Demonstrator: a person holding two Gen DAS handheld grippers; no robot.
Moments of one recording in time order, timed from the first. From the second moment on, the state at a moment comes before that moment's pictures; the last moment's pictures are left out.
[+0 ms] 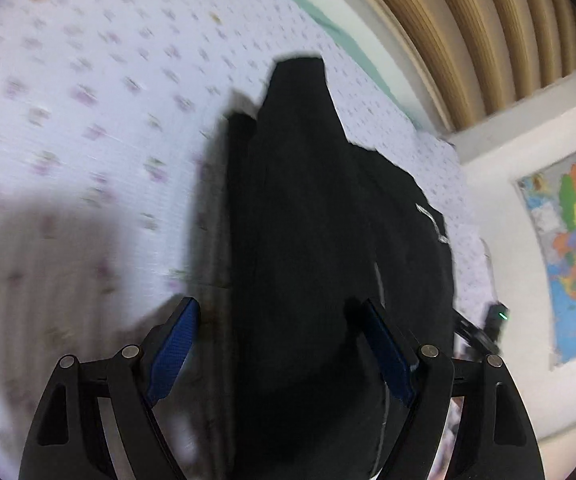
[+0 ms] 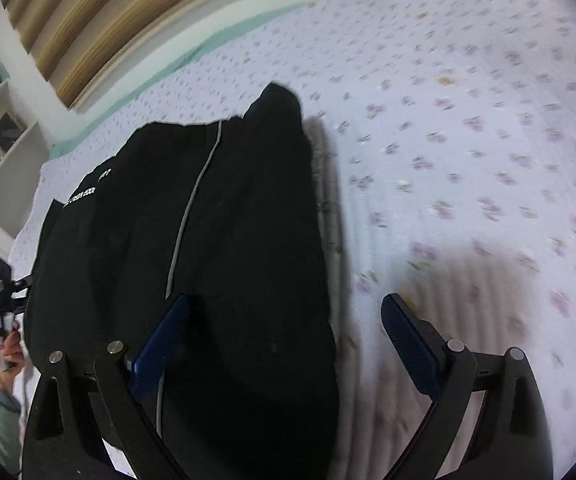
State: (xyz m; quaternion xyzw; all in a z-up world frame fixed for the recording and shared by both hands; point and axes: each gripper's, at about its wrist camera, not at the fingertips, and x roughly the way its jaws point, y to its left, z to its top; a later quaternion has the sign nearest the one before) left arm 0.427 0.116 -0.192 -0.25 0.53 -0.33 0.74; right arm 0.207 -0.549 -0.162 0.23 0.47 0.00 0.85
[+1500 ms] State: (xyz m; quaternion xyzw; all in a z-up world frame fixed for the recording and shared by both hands) left arm 0.273 0.095 -0.032 -0.24 0.41 -0.43 0.77; right arm 0.193 -0.449 -0.109 0.17 0.38 0.23 0.88
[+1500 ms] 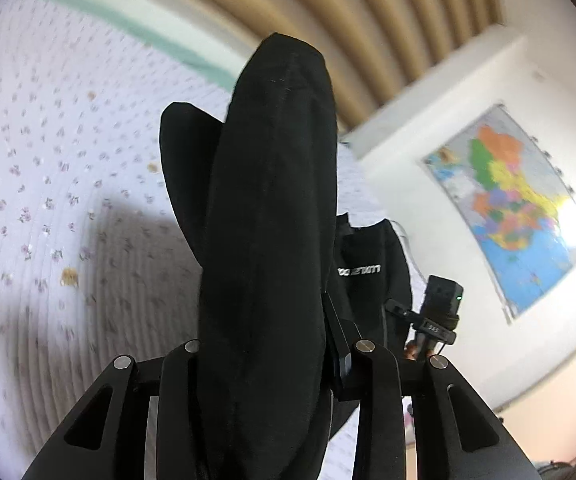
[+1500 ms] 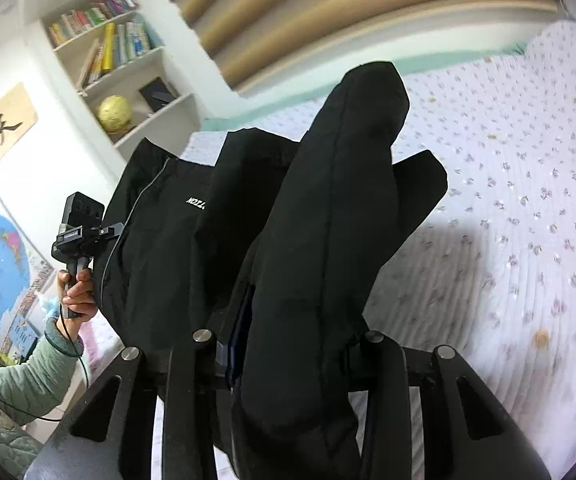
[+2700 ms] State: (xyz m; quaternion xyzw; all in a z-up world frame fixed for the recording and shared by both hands) left arm 0.130 0.083 -0.035 0.00 0.41 -0.20 0.89; right arm 0.138 -0.351 -0.154 0.10 0.50 0.01 0.86
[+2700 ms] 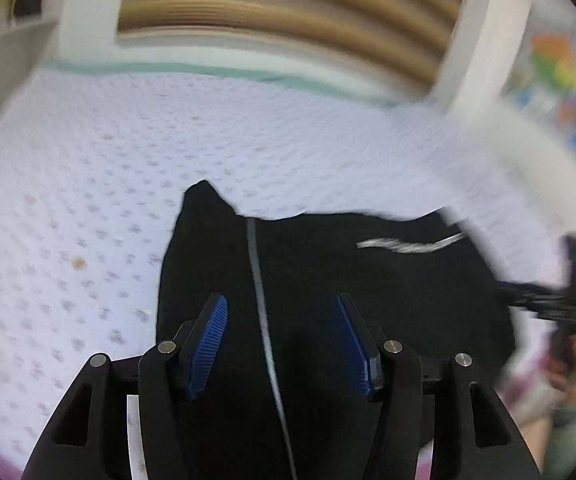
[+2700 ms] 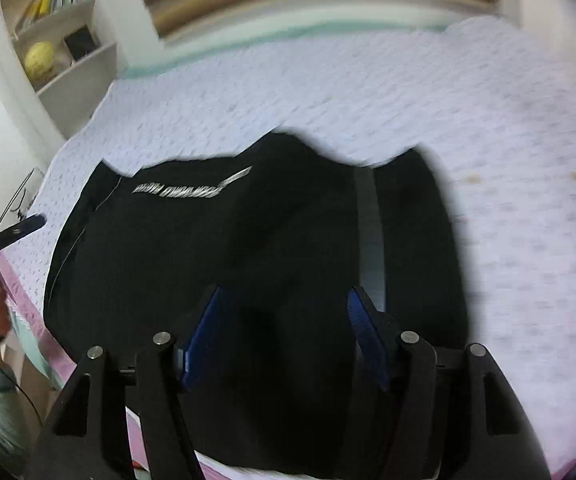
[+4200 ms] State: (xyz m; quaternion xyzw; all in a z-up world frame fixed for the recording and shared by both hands) left arm -0.012 0.020 0.034 0.10 0.25 -0.06 0.96; right arm 0.064 -0.247 -0.050 0.04 0.39 -0.05 0.92
